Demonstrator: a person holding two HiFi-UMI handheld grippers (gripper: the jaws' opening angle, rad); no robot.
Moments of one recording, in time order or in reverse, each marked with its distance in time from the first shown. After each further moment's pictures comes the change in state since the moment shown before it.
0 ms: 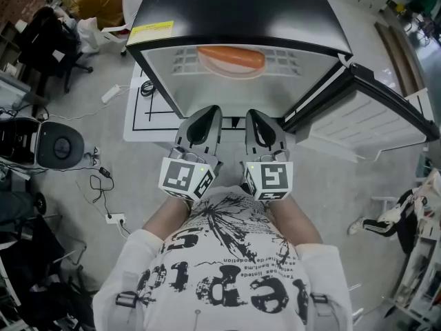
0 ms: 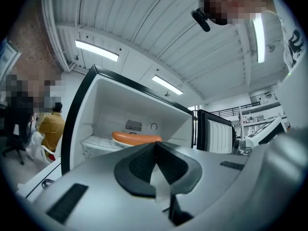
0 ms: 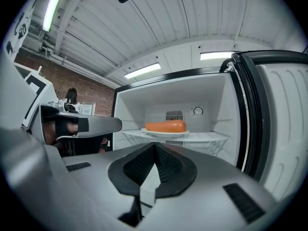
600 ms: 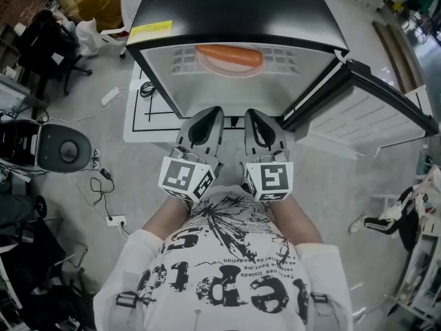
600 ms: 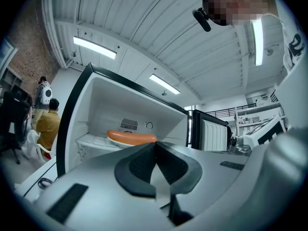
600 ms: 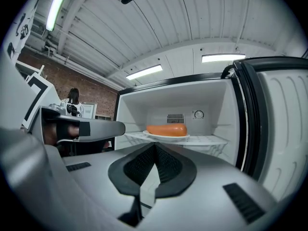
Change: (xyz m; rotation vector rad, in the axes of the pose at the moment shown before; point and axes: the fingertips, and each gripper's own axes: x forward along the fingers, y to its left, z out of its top) left arm -0.002 -0.012 -0.002 -0.004 0.015 -0.049; right arm -0.008 0.003 0.007 -0.019 -0.020 0.008
